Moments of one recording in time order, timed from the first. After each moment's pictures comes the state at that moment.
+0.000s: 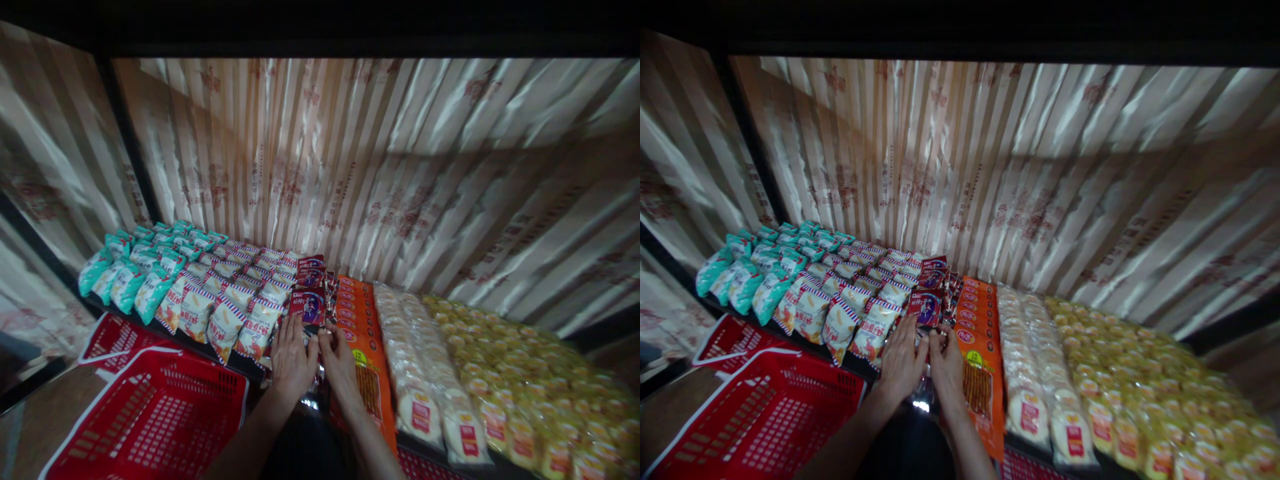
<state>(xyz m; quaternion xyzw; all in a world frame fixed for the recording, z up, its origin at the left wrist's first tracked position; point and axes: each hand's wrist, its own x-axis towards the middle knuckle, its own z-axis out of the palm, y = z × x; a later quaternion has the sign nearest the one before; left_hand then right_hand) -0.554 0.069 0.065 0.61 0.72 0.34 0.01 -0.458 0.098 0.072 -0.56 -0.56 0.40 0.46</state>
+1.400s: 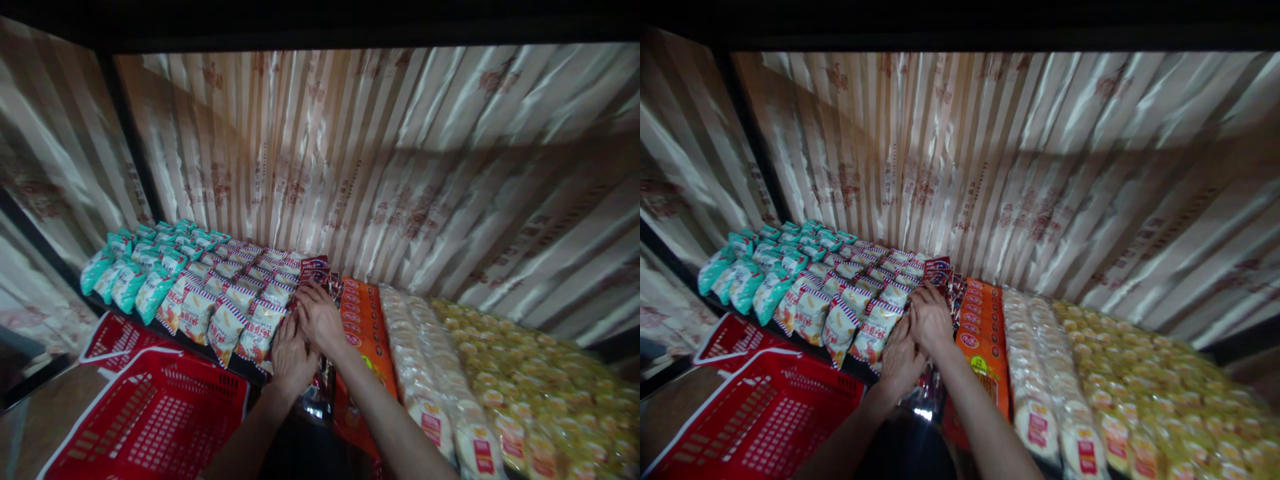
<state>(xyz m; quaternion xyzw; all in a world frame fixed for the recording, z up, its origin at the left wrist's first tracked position) -0.561 0.080 0.058 0.61 0.71 0.35 0.02 -0.496 0.146 0.136 -0.40 -0.89 0.01 0.23</state>
